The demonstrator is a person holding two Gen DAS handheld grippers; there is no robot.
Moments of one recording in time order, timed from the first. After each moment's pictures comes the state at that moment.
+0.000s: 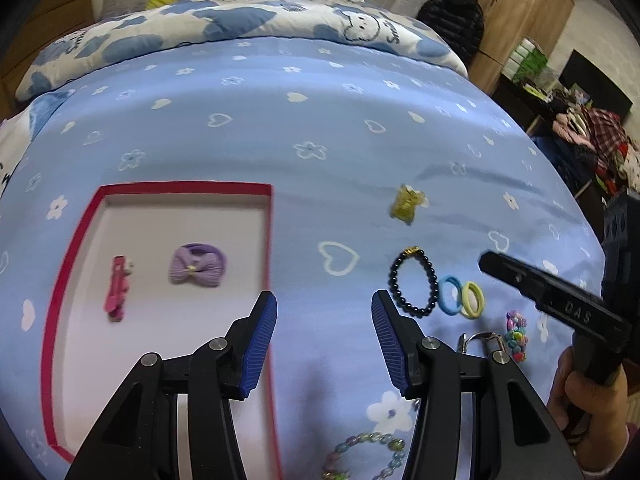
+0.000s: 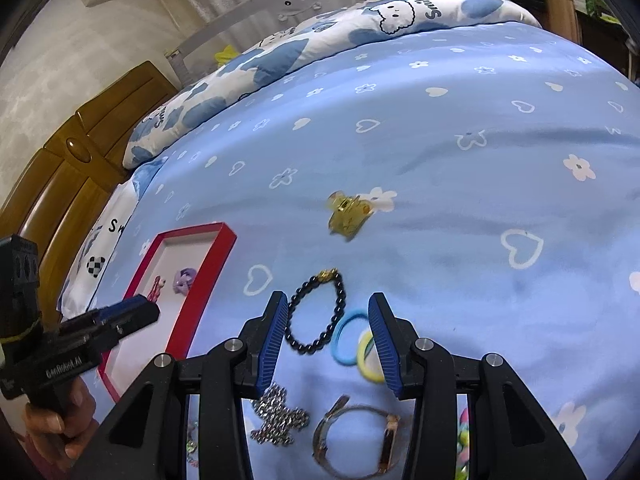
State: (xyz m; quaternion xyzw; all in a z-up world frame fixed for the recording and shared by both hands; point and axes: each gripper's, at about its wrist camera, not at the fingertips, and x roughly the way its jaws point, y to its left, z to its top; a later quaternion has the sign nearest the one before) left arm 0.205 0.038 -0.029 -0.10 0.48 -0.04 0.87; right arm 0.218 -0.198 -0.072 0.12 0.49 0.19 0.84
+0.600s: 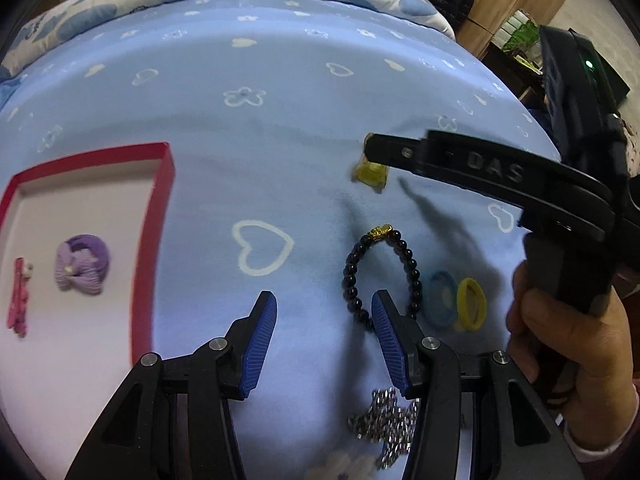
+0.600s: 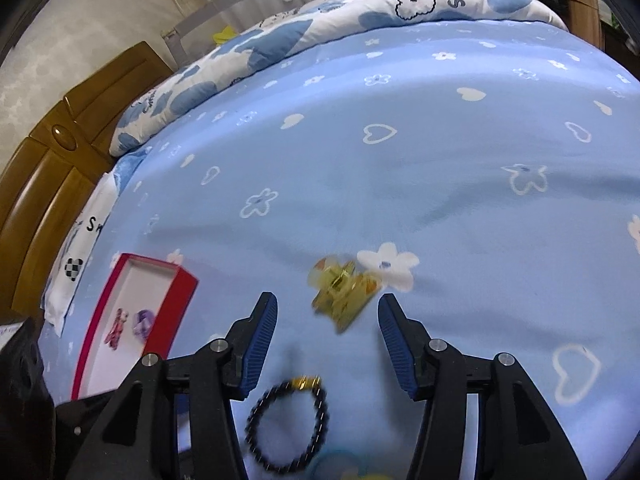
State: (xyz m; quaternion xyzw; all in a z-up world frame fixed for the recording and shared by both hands) left arm 0.282 -0.004 -0.100 -0.11 0.53 -0.08 0.83; right arm 0.308 -0.166 -0.115 0.09 0.51 0.20 0.83
